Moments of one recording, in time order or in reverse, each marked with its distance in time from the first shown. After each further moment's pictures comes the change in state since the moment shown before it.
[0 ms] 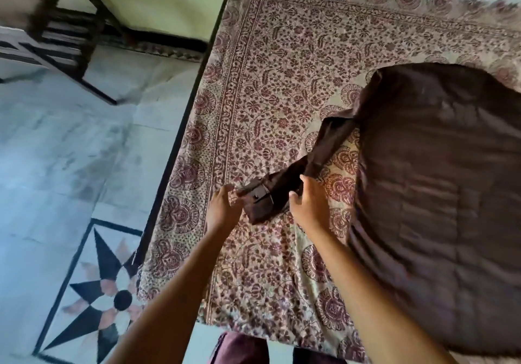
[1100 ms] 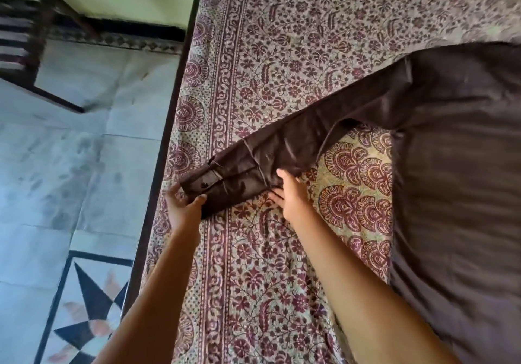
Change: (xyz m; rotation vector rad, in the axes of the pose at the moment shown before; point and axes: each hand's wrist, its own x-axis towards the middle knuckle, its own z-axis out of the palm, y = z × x) left_hand 0.154 -0.042 -0.019 -0.897 0.195 -0.375; right_hand 0.150 -0.048 0.107 1.283 -0.083 0.954
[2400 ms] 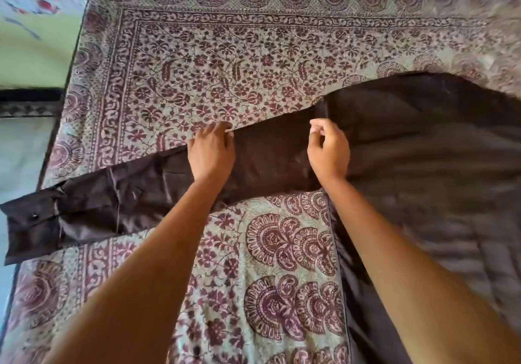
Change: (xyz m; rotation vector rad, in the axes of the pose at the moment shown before) left_hand 0.038 0.093 0.333 1.059 -0.159 1.069; right_hand 0.139 -0.246 -0.110 -0.669 0.536 -1.281
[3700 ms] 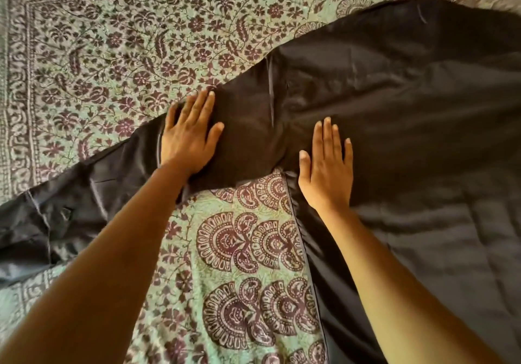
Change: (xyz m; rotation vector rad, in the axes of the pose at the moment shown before) left_hand 0.031 0.027 0.081 0.337 -0.245 0.420; right_hand -0.043 0.110 -0.041 -0.615 -0.321 0.017
